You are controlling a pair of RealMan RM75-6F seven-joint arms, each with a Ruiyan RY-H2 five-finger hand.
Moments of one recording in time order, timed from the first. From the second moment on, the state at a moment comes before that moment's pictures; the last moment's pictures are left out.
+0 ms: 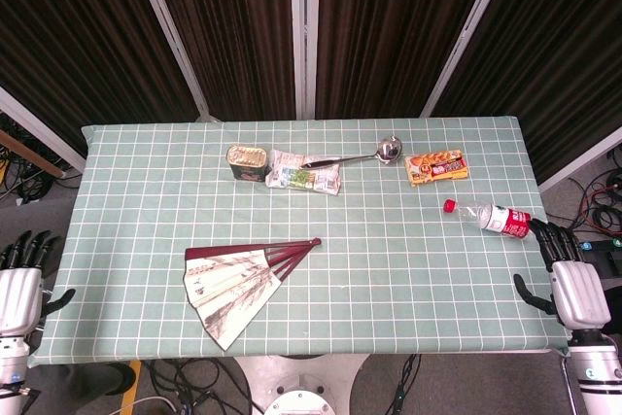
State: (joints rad) left arm -0.04 -1.26 -0.07 -1.49 1.45 1.56 0.19; right arm 0.11 -1.12 0.08 -1.60 -1.50 1.43 0.16
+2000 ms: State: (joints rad) left arm -0.87 -1.57 -0.16 -1.23 1.20 0.55 -0.06; right arm 0.13 -1.04 0.08 -1.59 -1.49 1.42 0.15
